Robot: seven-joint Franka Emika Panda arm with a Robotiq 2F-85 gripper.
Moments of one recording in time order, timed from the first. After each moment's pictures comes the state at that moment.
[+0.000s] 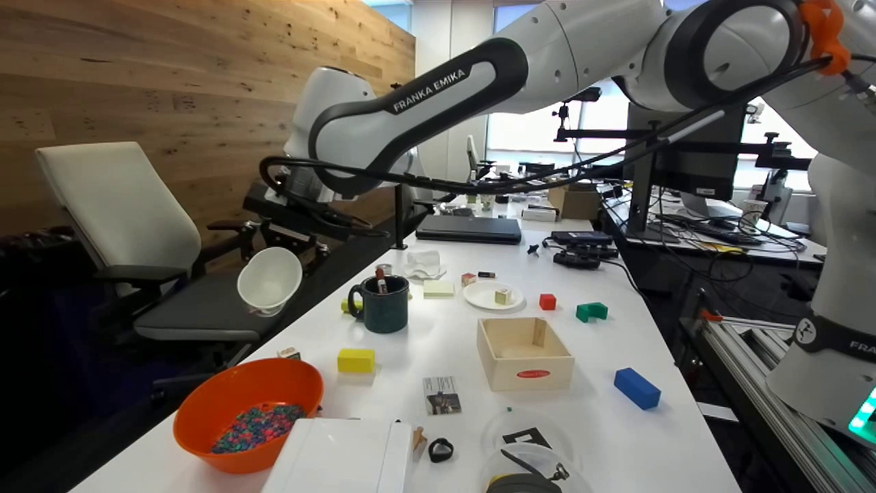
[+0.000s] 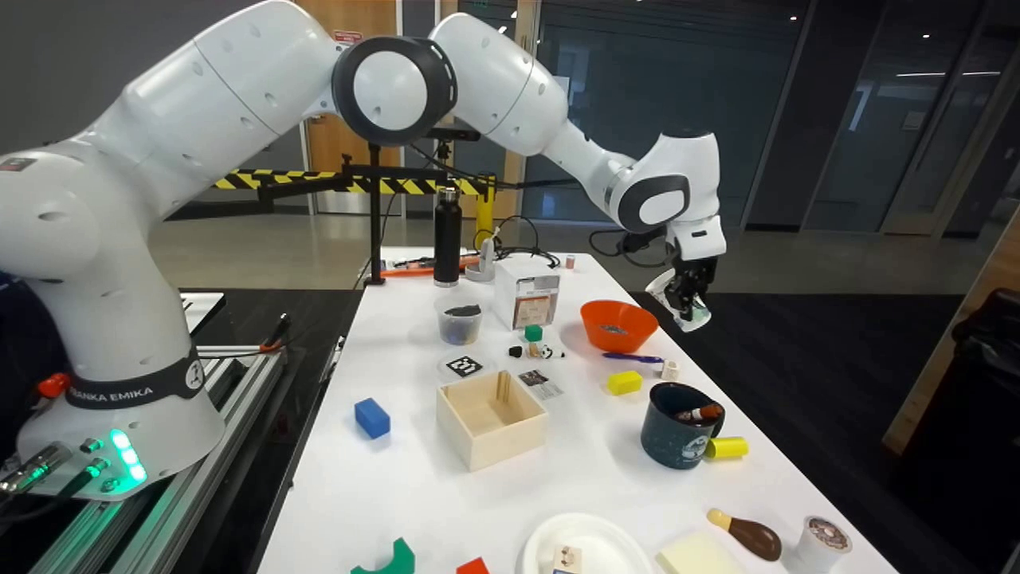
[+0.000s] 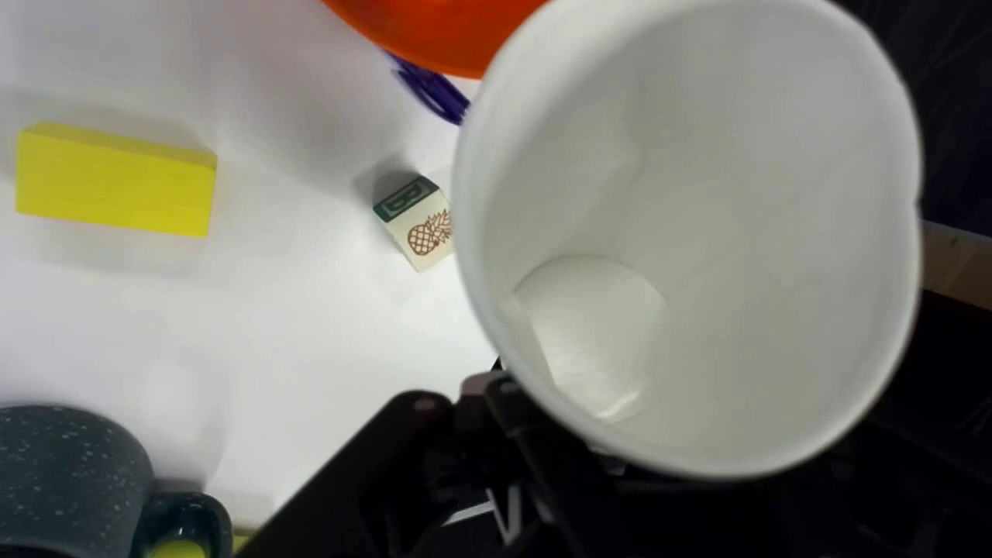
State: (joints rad) arm 0.20 0.91 -0.05 -1.15 0.15 2.48 1.12
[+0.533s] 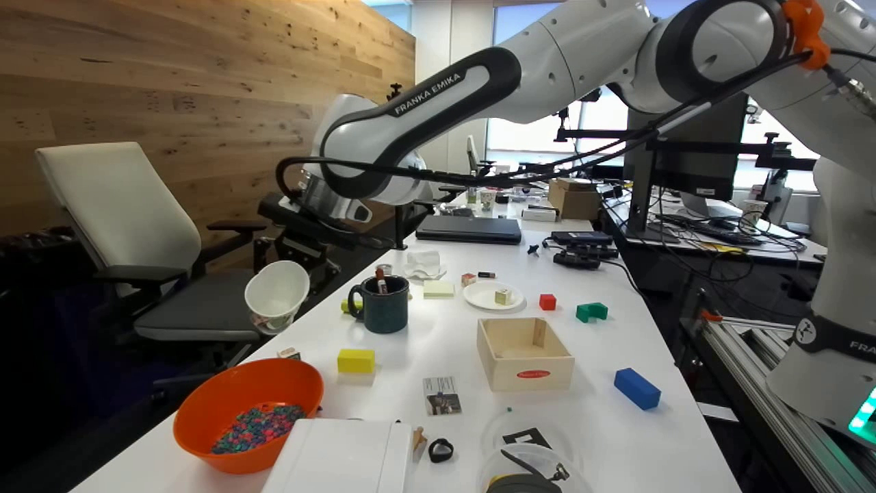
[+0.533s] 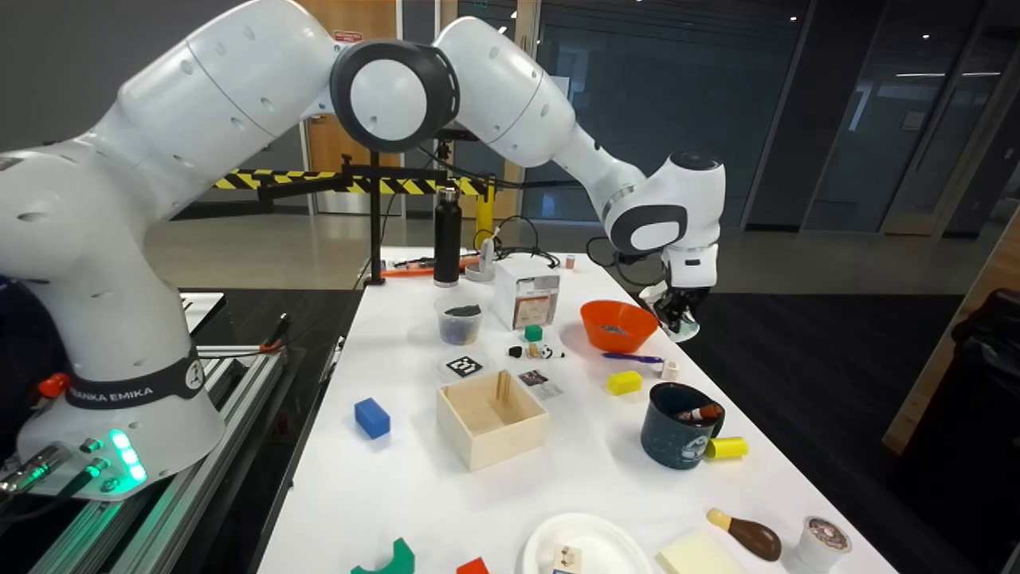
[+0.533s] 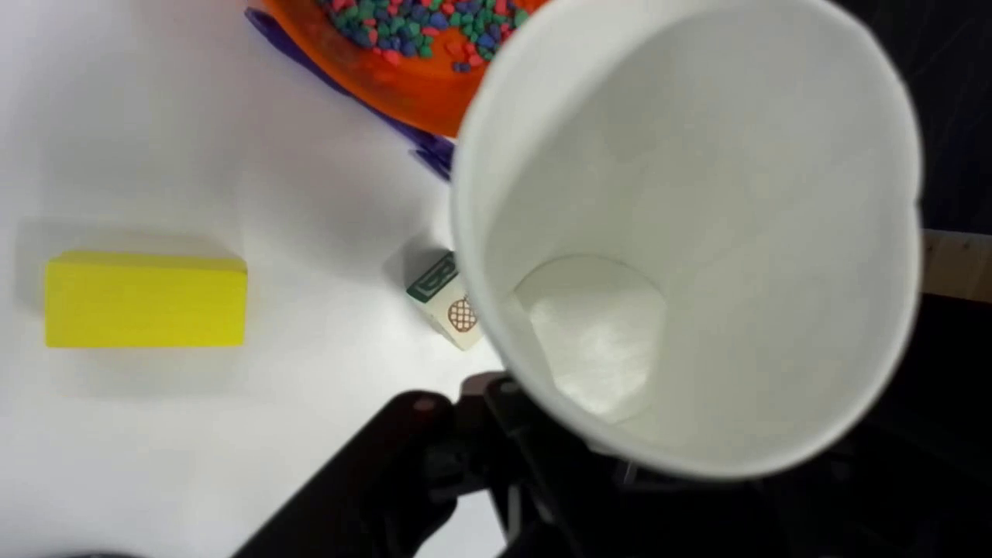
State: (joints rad) arm 0.10 0.90 0.06 -1.22 0.28 2.53 1.09
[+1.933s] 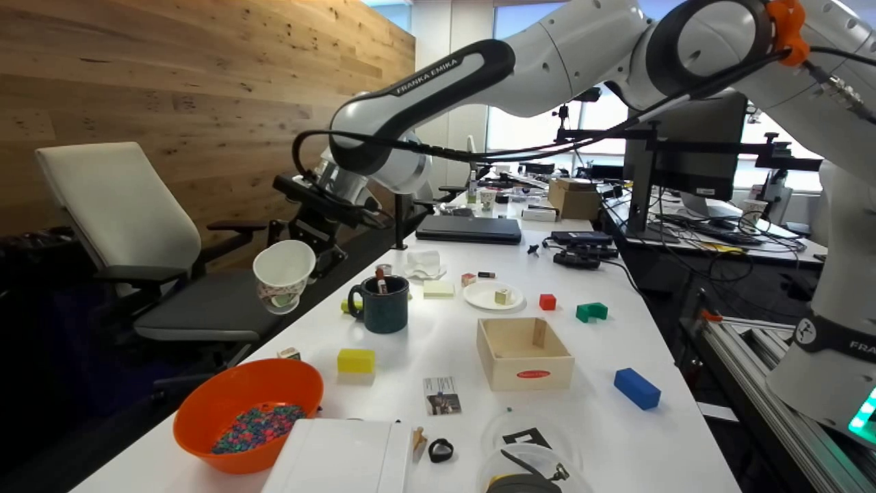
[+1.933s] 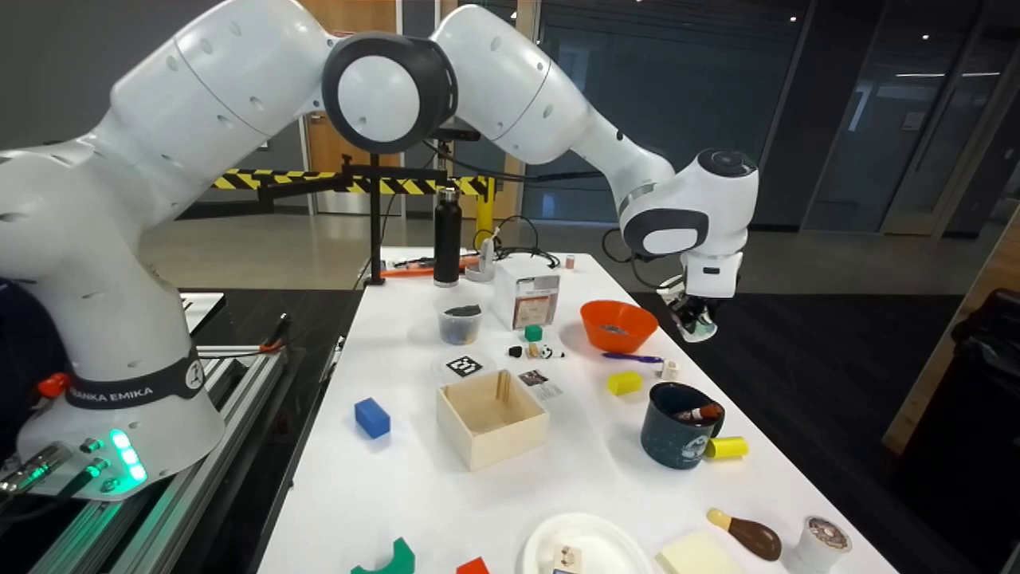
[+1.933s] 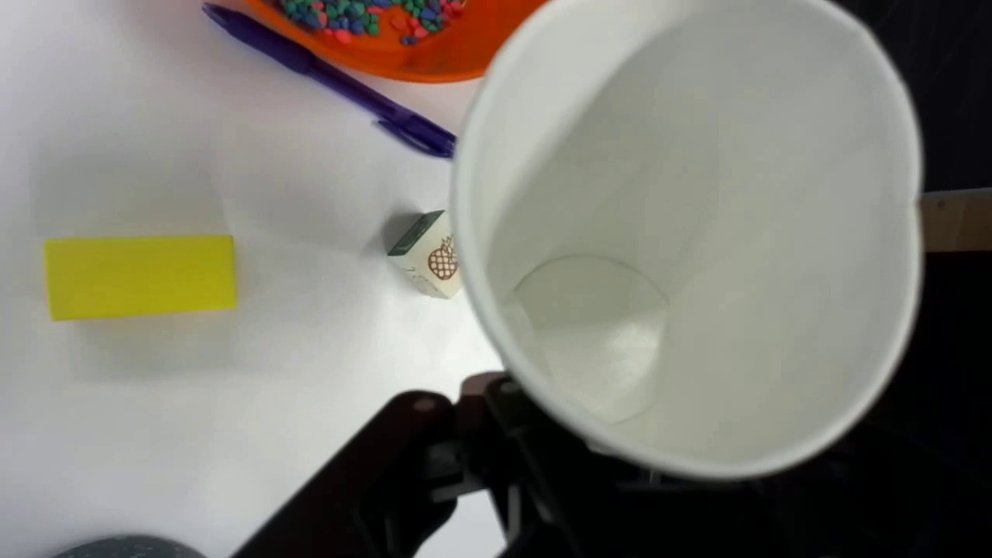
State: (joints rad) arm 0.01 0.89 0.10 -1.21 0.41 2.49 1.06
